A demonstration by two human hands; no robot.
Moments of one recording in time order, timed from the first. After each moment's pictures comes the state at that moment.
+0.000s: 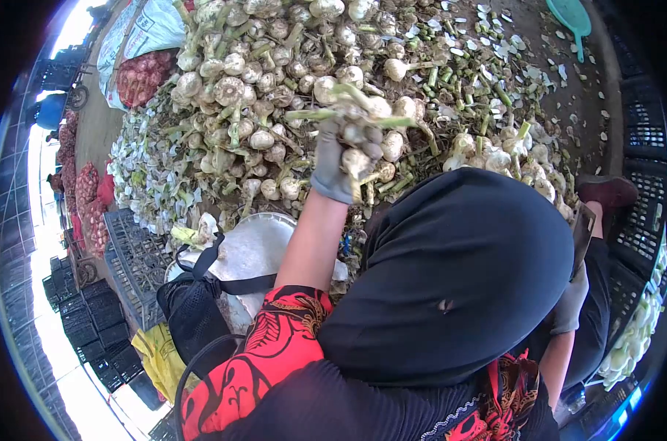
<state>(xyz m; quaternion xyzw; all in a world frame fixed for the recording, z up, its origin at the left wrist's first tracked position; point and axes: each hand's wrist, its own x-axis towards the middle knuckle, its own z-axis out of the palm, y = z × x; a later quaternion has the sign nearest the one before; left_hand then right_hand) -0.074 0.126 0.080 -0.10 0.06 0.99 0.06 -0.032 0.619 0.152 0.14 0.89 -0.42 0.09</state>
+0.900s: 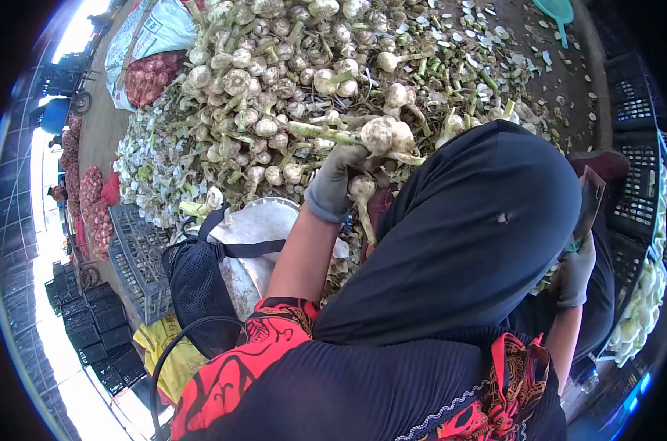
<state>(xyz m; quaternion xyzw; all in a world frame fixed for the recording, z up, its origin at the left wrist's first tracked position) 0.005 0.155 0.142 -0.08 0.35 0.93 0.11 -0.023 0.631 0.165 0.10 0.88 -0.46 0.03</state>
